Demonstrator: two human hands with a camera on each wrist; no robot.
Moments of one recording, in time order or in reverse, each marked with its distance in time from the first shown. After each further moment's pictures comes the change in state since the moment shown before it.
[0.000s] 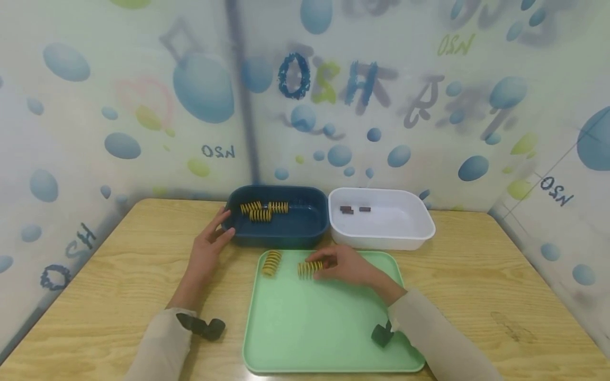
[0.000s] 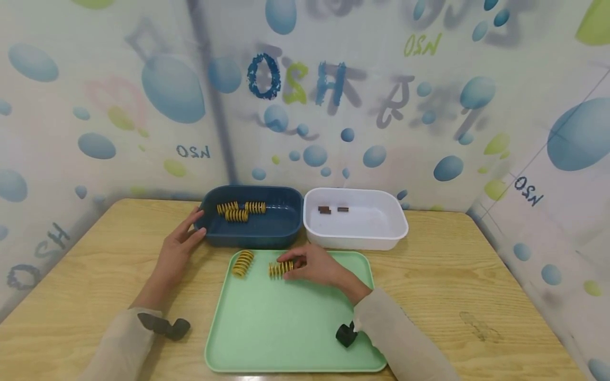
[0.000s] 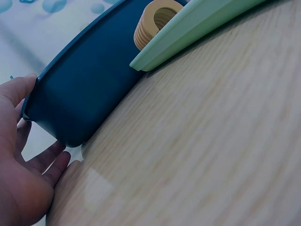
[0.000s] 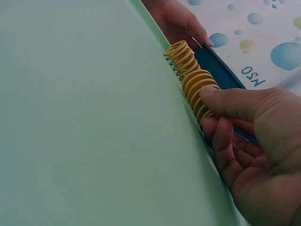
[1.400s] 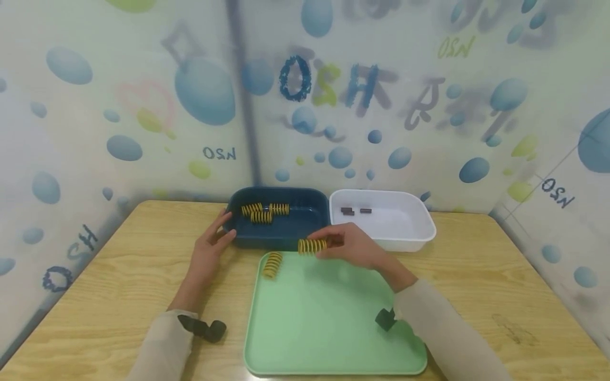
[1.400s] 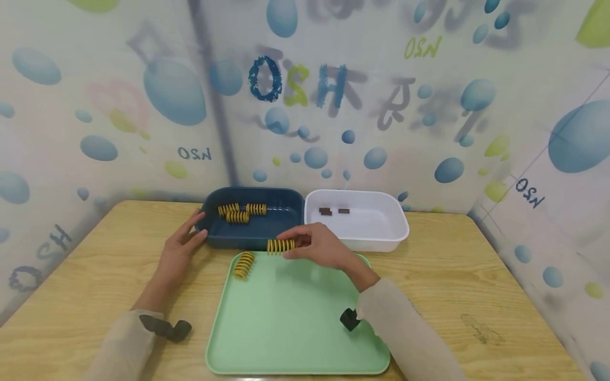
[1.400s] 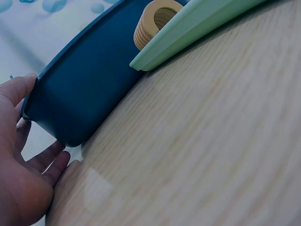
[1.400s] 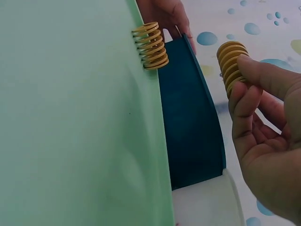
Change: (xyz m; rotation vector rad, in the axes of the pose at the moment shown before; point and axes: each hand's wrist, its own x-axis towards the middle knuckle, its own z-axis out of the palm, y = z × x) left_hand 0.009 -0.027 -0.005 0.007 0.013 0.037; right_hand 0.002 -0.066 -0.036 0.110 0.025 -0.006
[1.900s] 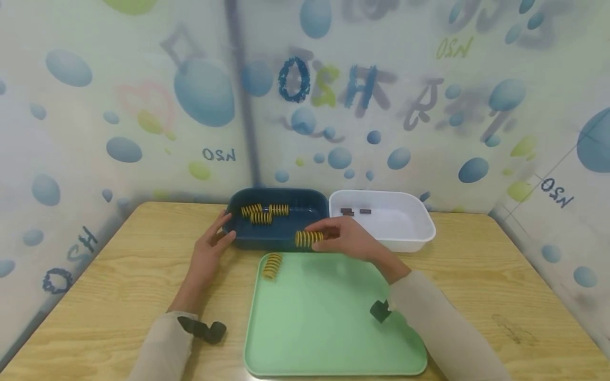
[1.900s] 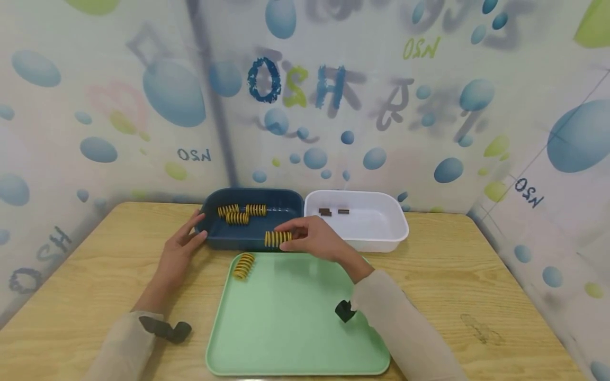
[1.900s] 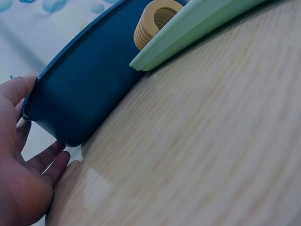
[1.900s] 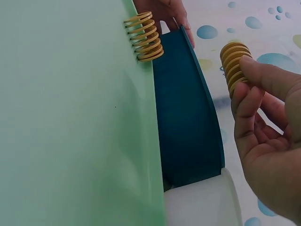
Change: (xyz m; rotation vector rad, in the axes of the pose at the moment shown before) left_hand 0.000 -0.001 0.000 0.015 0.007 0.002; right_hand 0.015 0.005 -0.006 -0.051 0.020 0.018
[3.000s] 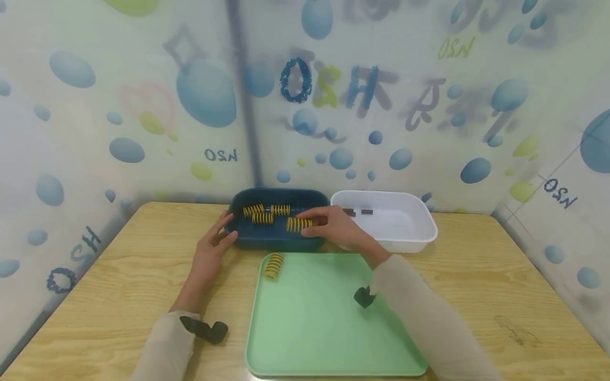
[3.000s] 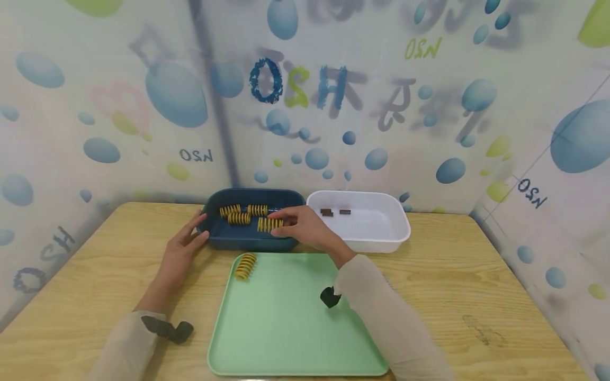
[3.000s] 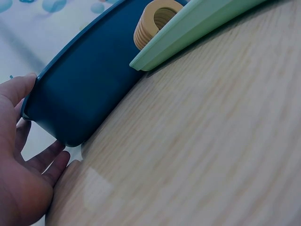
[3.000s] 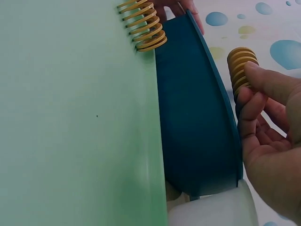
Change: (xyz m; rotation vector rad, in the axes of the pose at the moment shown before) left_hand -0.010 0.029 0.004 -0.017 -0.015 -0.014; right_hand 0.043 0.020 0.005 -0.003 0.072 0.078
